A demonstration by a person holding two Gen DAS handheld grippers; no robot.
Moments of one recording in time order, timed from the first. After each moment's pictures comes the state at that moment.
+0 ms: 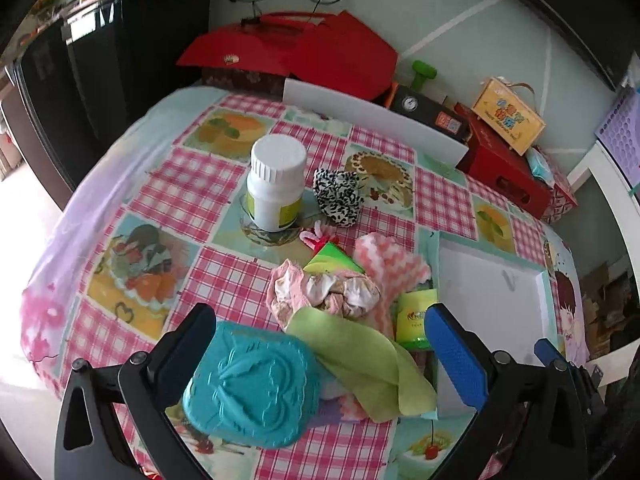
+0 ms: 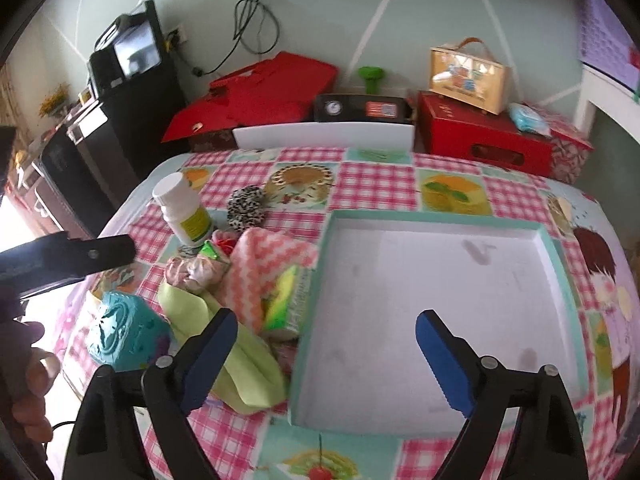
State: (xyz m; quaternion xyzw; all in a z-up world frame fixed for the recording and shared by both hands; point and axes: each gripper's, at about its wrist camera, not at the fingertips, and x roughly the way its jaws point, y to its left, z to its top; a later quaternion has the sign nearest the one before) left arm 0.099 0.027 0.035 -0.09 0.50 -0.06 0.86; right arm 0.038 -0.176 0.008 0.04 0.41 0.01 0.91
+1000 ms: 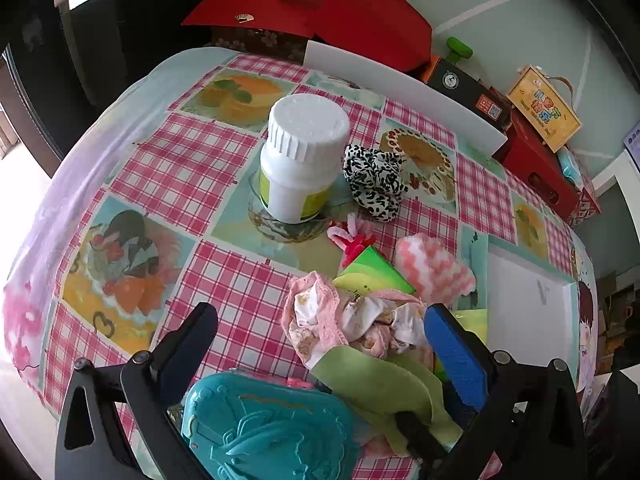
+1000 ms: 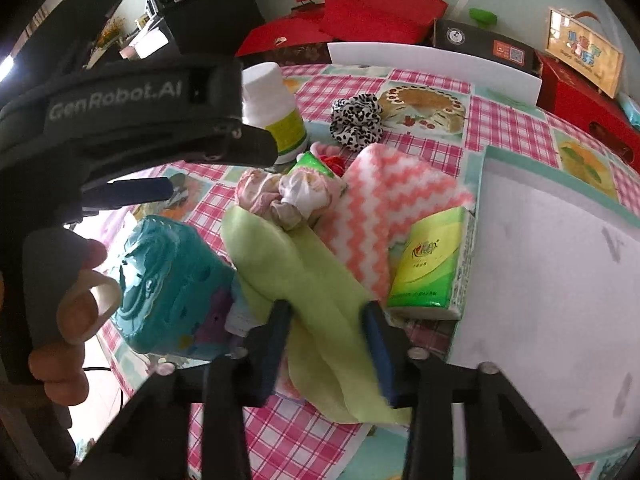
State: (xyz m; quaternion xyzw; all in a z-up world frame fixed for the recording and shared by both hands) left arm 0.141 0.039 -0.010 -0.10 0.54 -0.04 0.83; right arm 0.062 -0.115 -0.055 0.03 0.50 0.15 0.85
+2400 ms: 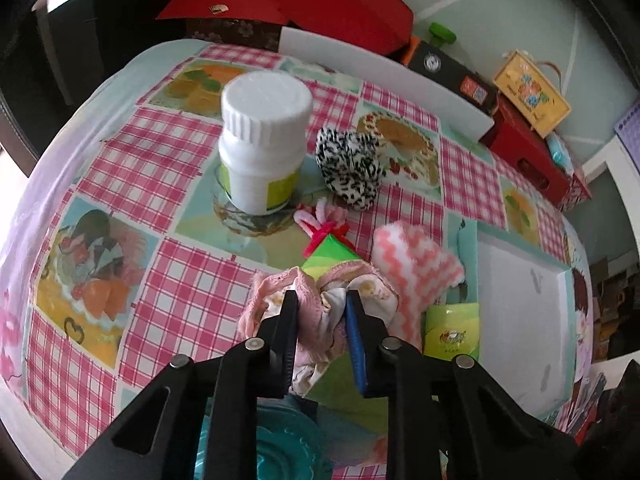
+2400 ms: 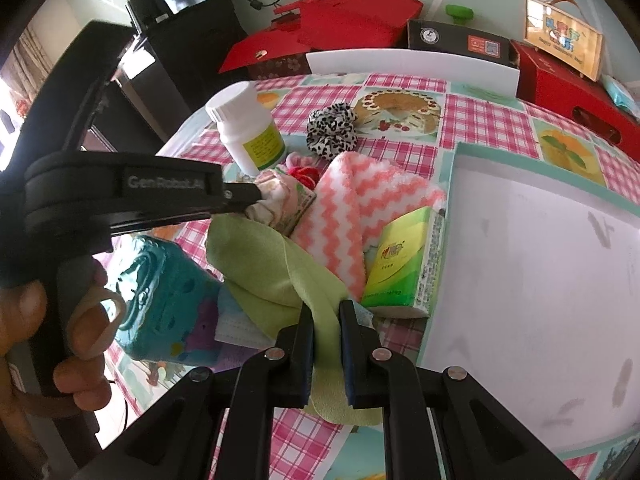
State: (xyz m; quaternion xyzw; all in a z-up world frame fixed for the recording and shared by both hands) left arm 0.150 0.026 -0.019 -0.10 0.54 -0.07 0.83; right arm 0.064 -0.129 -0.049 0.06 0.49 0.13 0.86
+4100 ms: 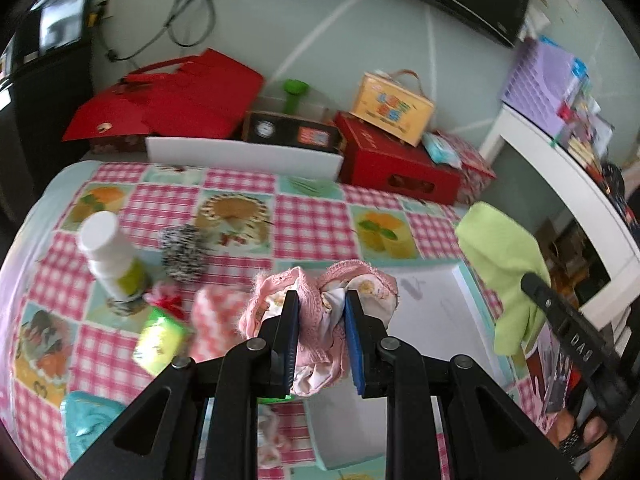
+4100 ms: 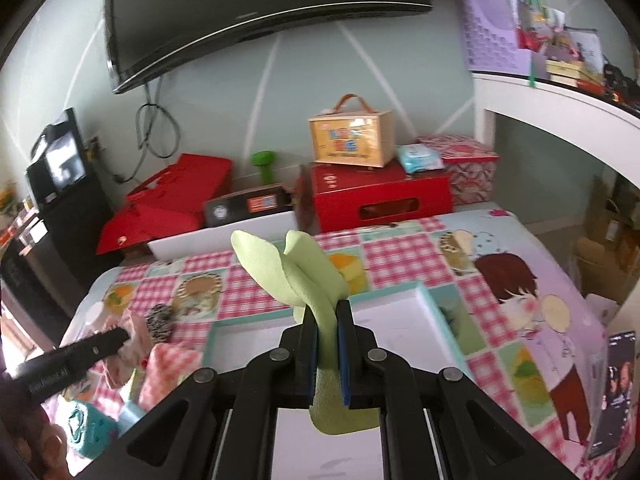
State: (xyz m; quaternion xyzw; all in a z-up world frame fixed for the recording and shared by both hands) left arm 0.098 -0.098 0.056 -0.03 0.42 -0.22 0.88; right arm 0.005 -0.318 0.056 0.13 0.29 -0.15 0.94
